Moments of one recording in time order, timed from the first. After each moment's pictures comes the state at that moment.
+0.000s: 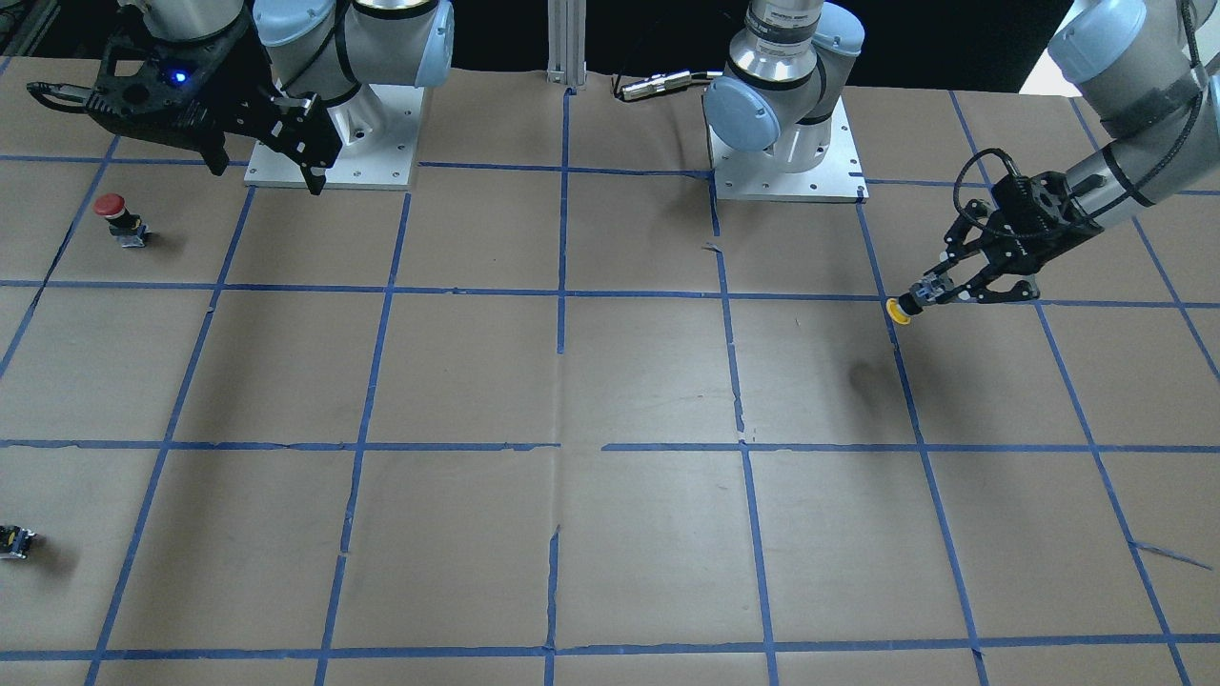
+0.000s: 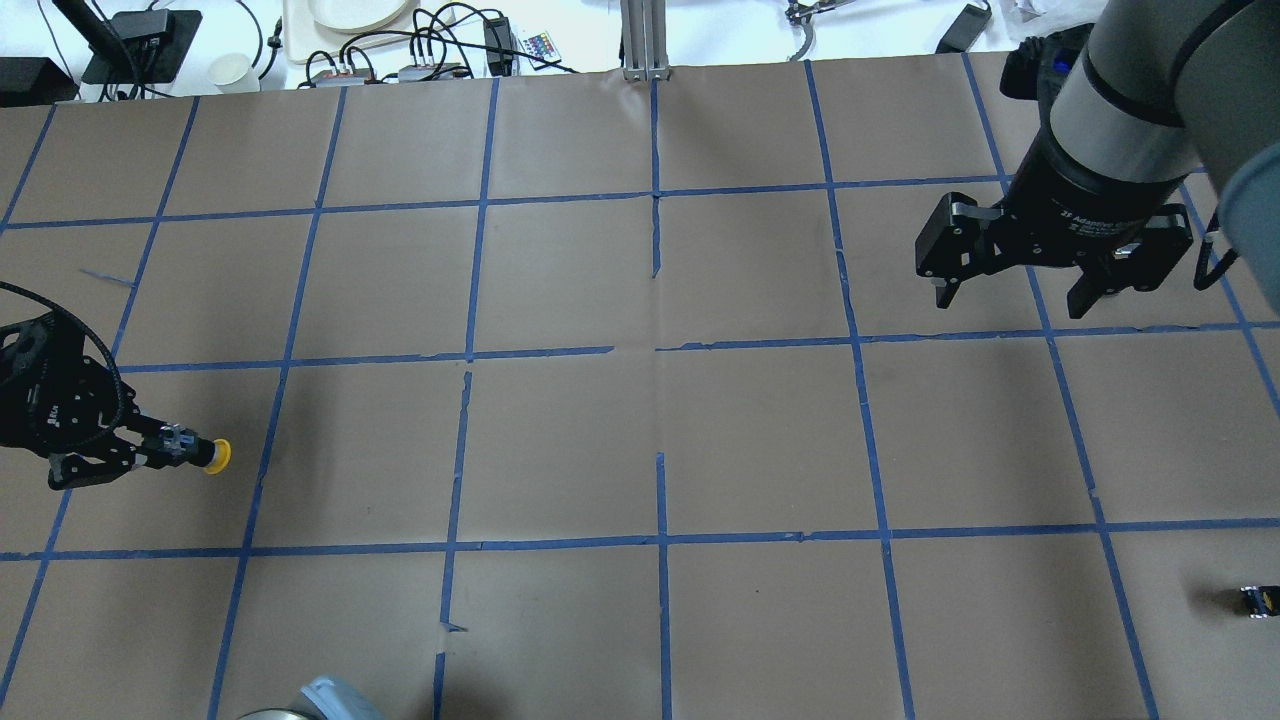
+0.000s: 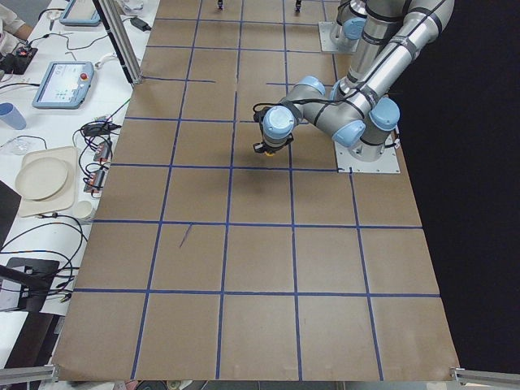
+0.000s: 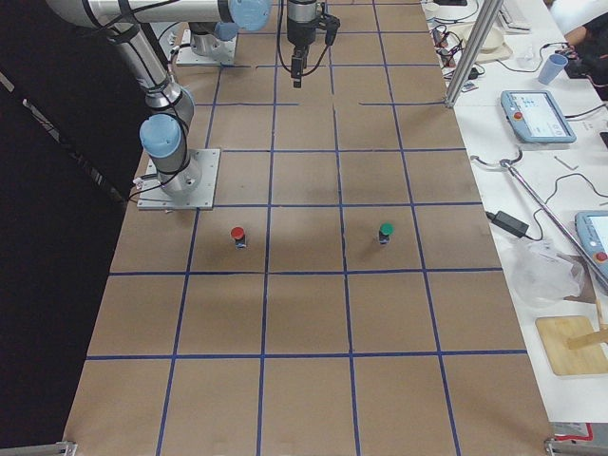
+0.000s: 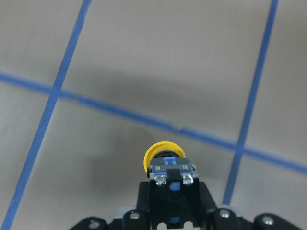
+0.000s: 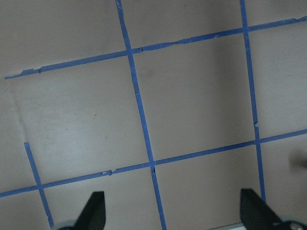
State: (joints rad) left arm -0.80 -1.53 -2.05 -1.51 1.22 2.07; right arm 1.54 -1.73 1.70 -1.52 -1.62 0.16
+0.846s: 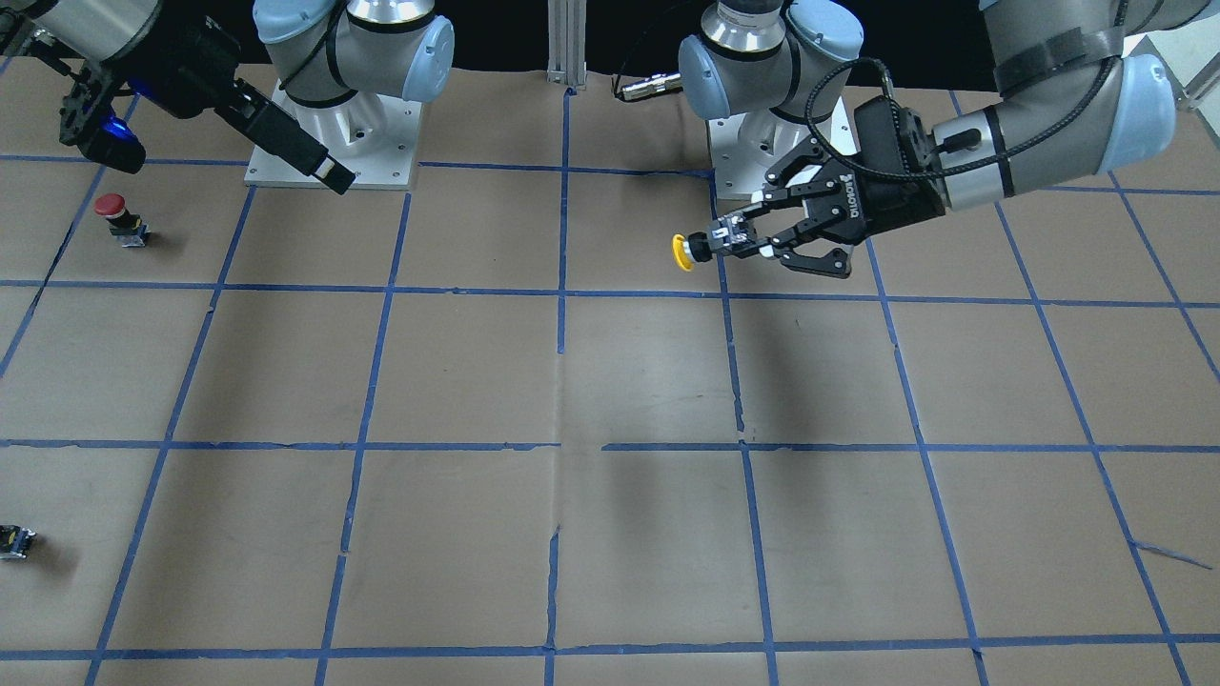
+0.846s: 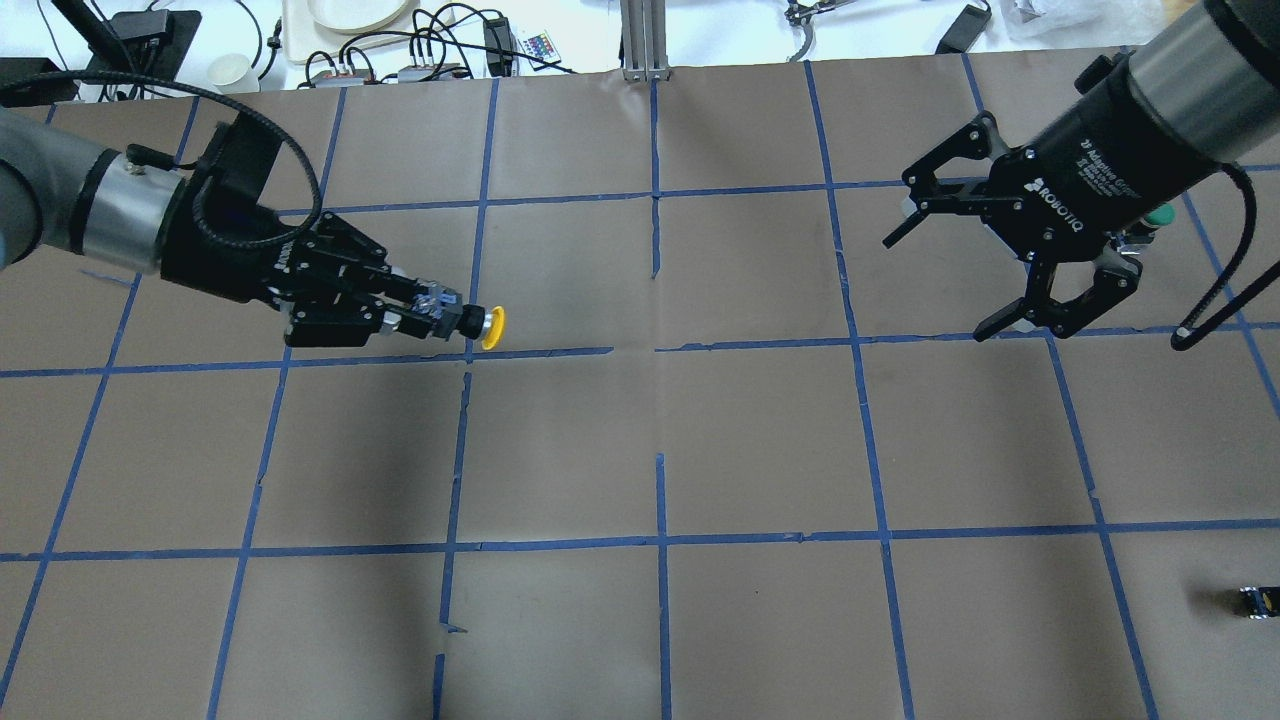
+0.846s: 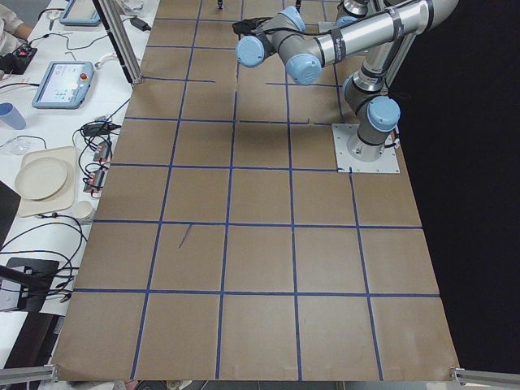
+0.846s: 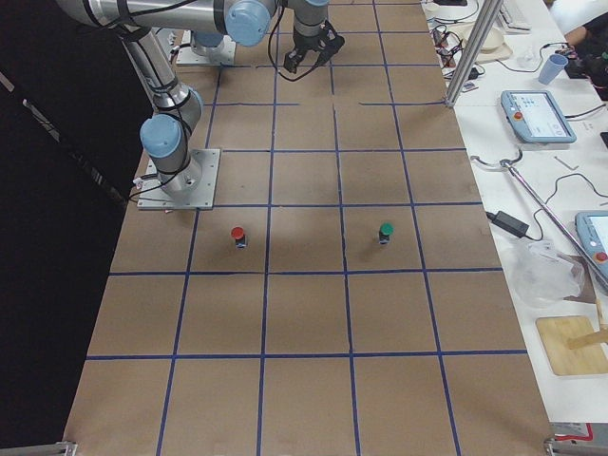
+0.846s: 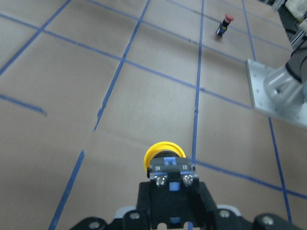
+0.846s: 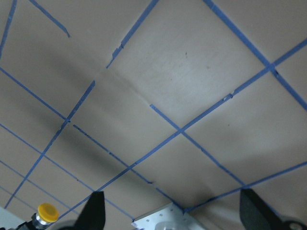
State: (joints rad) left arm -1.30 -1.54 -1.81 -1.90 0.67 1.84; right arm 1.31 -1.72 1.68 -1.26 -1.04 0.51
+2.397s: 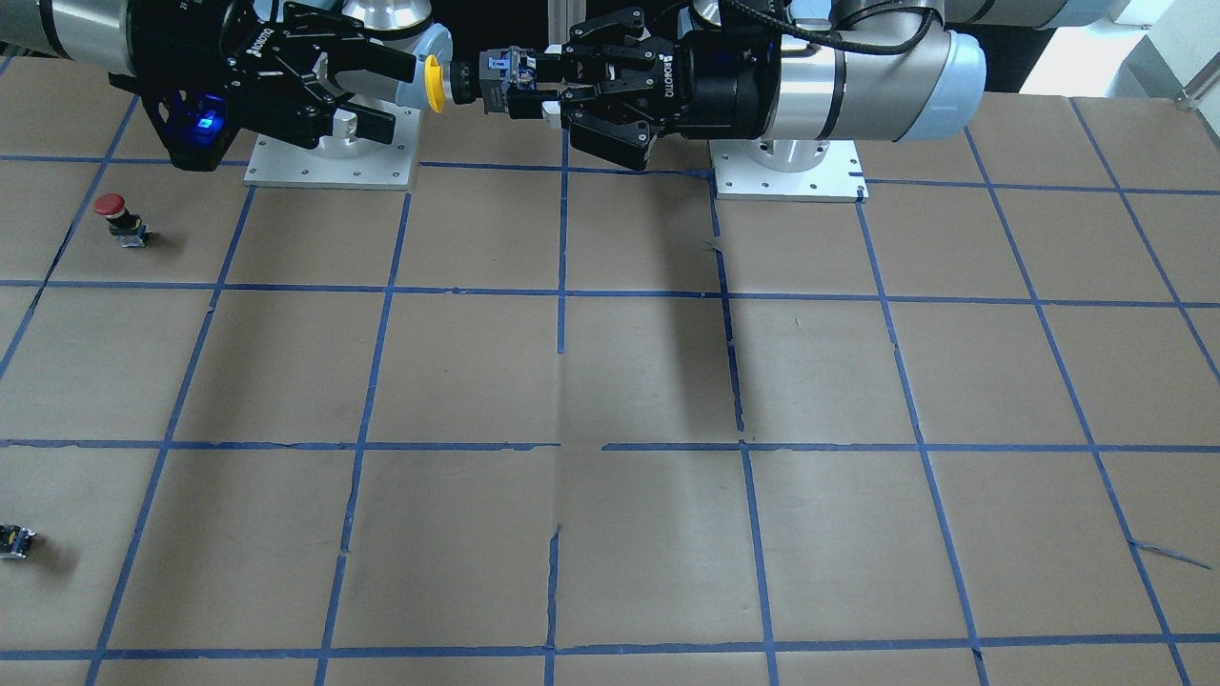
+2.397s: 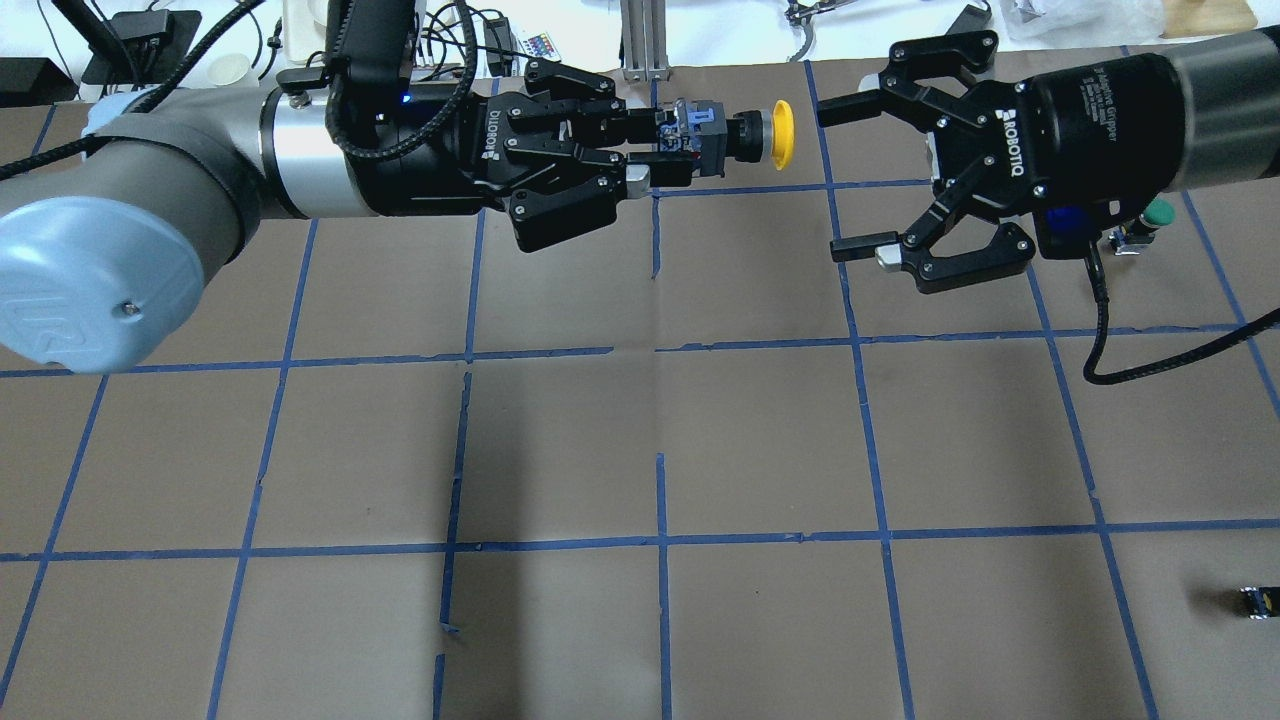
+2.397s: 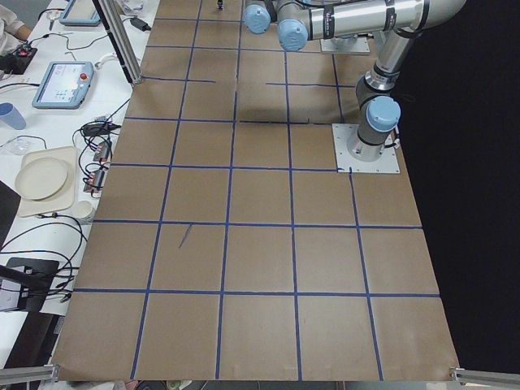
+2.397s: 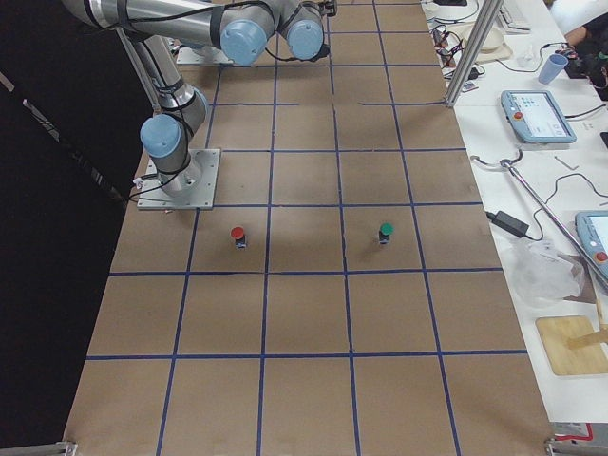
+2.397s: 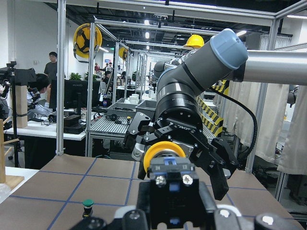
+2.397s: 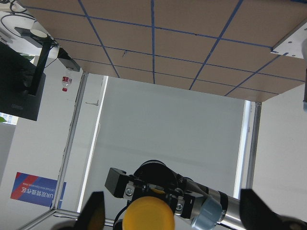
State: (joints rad) left arm -1.57 -1.53 -1.81 -1.78 0.04 1.88; right arm 1.26 -1.71 1.70 -0.88 -0.37 0.65
